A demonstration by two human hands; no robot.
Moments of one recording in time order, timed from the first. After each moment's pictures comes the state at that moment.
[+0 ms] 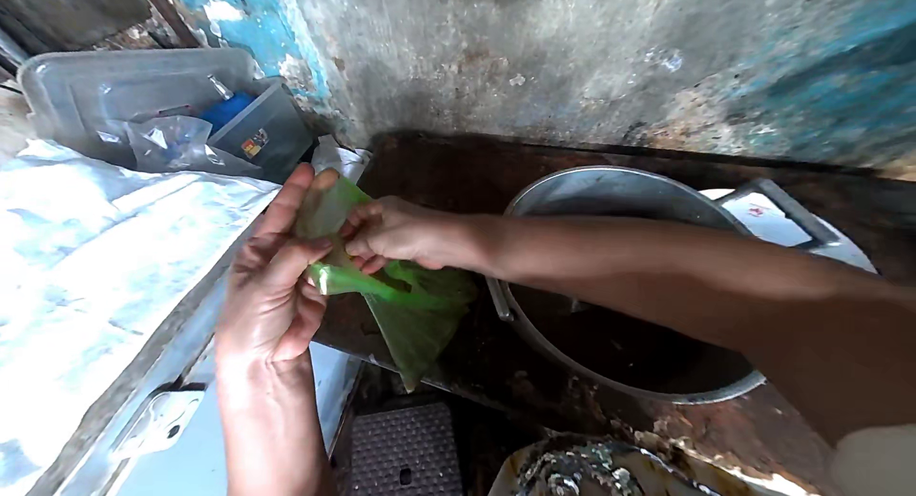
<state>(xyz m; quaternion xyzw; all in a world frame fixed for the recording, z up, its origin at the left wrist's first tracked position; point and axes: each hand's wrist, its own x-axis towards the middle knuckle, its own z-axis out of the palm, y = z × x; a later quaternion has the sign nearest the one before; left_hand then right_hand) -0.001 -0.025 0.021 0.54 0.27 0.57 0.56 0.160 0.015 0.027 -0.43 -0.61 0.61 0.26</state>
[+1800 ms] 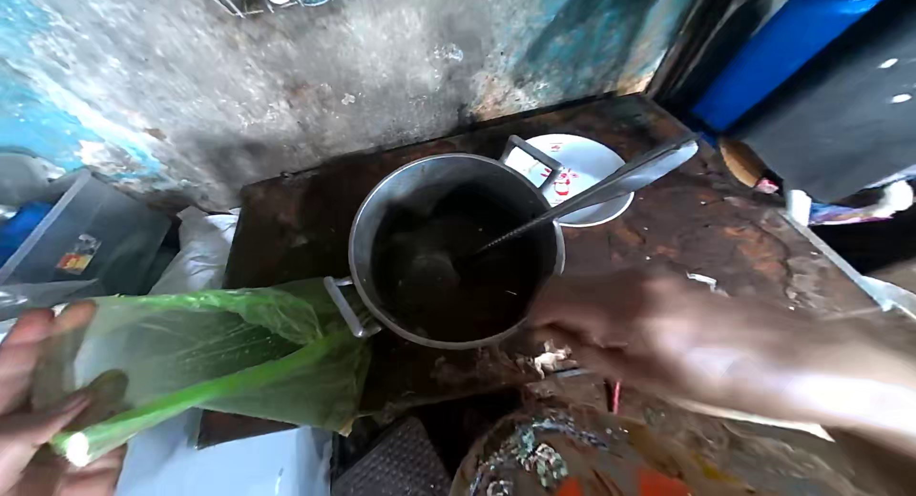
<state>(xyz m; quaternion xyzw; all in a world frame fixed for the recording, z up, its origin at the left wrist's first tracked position) -0.094 0.024 -0.025 0.61 0.23 0.46 0.60 0.371 -0.265 0.005 -0.58 -0.77 -0.01 0.25</state>
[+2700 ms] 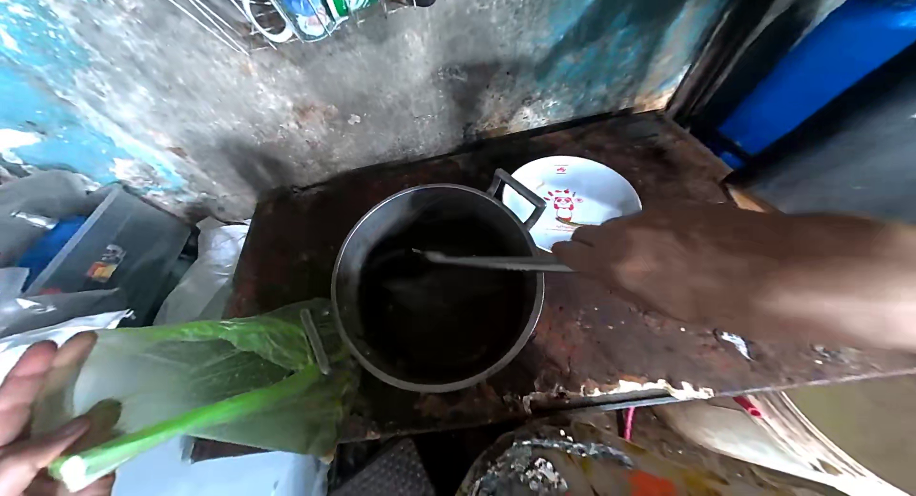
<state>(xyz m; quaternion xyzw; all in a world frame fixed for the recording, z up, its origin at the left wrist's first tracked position) 0.007 -0.044 0.031 0.56 0.40 0.52 0.51 0.473 -0.238 0.057 -0.62 -0.78 0.00 -0.07</state>
